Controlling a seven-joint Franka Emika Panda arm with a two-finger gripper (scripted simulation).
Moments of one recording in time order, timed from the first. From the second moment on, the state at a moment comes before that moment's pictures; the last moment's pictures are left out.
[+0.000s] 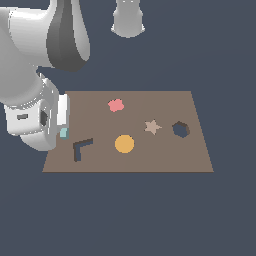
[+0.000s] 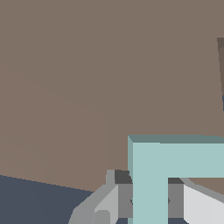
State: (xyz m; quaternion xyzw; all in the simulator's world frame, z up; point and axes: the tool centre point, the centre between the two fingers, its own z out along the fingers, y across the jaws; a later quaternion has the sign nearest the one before) arm 0.007 -0.224 0.036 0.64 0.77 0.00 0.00
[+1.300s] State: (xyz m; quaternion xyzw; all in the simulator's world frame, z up) arm 0.076 -0.197 0.039 0.16 0.99 0.00 0.00
